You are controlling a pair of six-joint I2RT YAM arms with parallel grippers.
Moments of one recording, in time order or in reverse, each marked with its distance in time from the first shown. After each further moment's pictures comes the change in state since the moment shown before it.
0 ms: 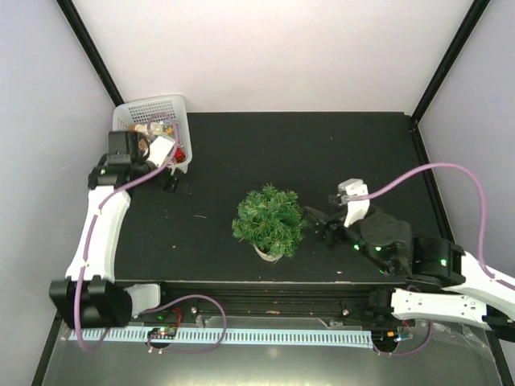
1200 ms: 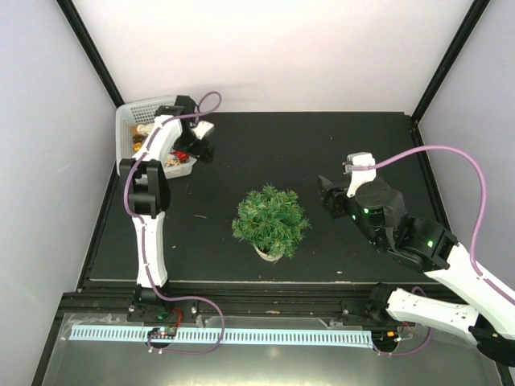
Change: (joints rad) left arm -0.142 1.156 0.990 -0.305 -0.152 -0.106; right arm -0.325 0.089 0.099 -0.010 0.001 -0.113
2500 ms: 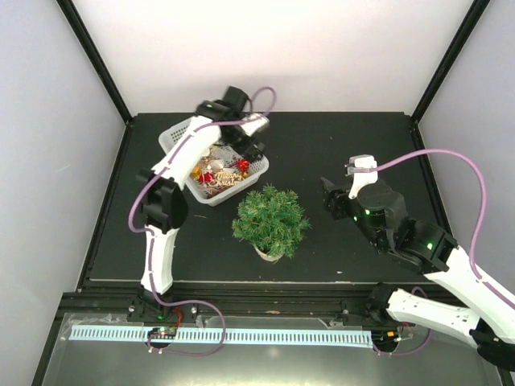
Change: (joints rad) left arm -0.390 -0.130 0.022 -0.001 0.108 -0.040; right arm -0.030 -0.033 -0.047 0.020 -0.021 -0.003
